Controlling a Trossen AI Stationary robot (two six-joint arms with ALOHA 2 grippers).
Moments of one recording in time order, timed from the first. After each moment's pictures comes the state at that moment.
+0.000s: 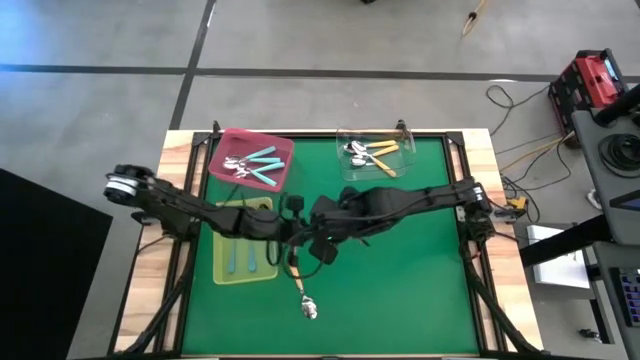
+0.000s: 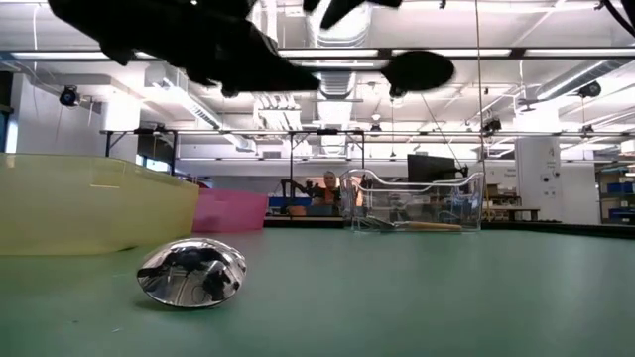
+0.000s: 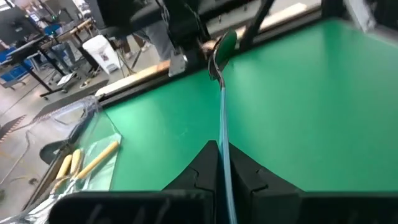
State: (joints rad) left arm -0.19 1.50 0.68 0.53 -0.23 0.32; right arm 0.22 2.01 2.21 -1.28 0.29 0.64
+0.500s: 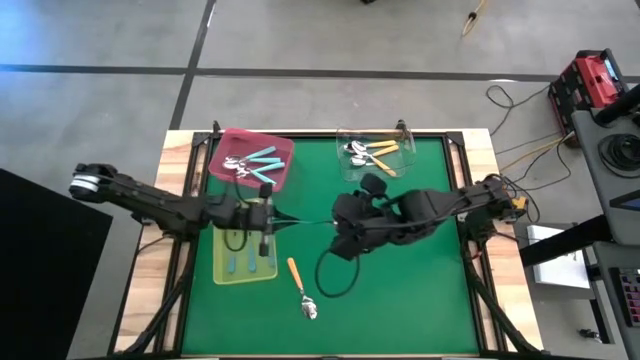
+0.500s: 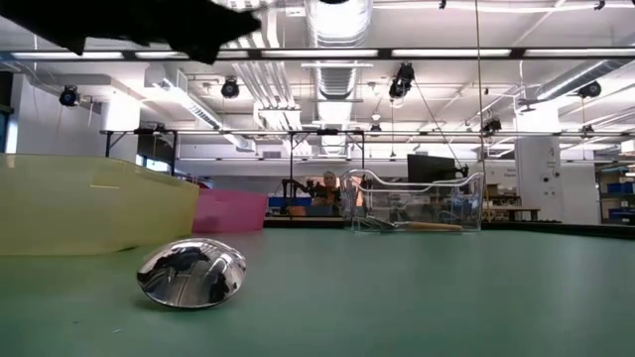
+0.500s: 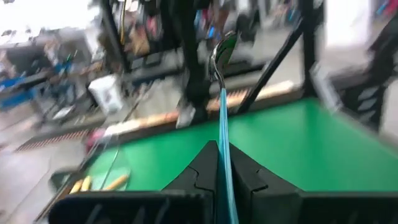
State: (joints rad) left arm -0.16 1.11 0.46 0.60 -0.14 0.23; right arm 0.33 1.87 2.19 -1.31 0.64 0.51
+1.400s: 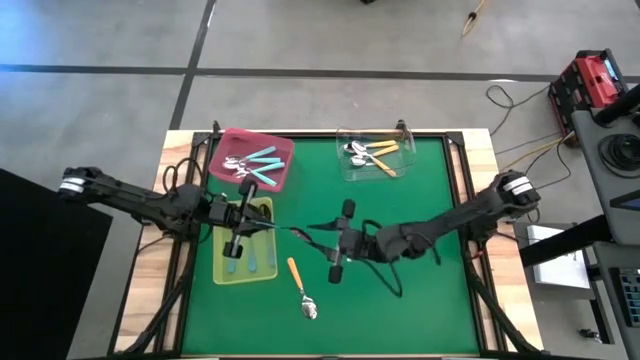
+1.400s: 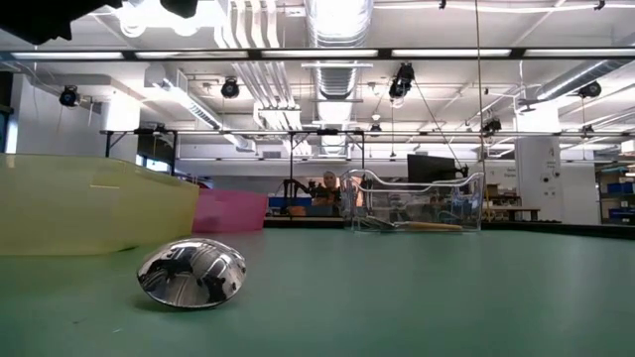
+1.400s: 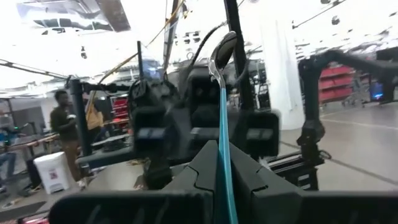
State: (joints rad) left arm -0.16 0.88 0.39 0.77 0.10 0.15; right arm 0.35 1.68 1.13 0.66 0.53 -0.22
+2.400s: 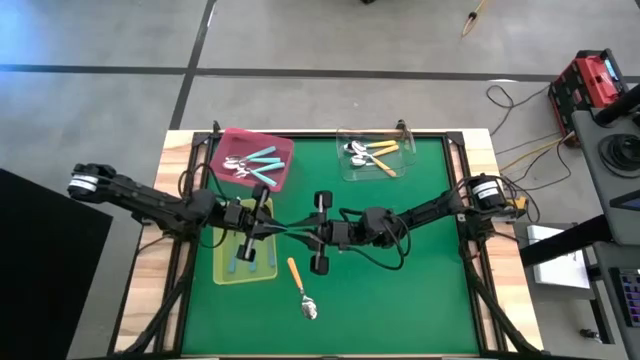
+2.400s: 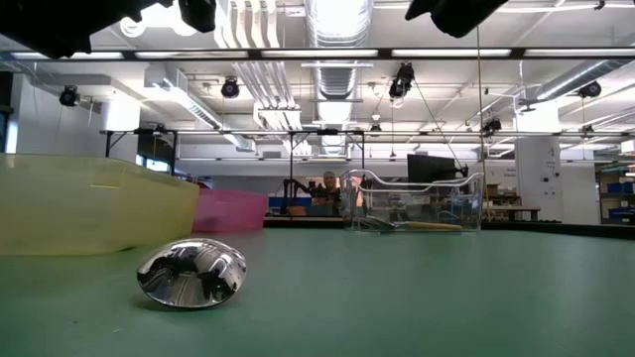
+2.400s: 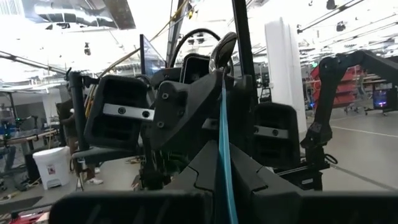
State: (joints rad) left arm -0.16 1.09 0.39 1.00 0.09 0.12; right arm 0.20 1.90 1.19 1.17 0.10 -0.39
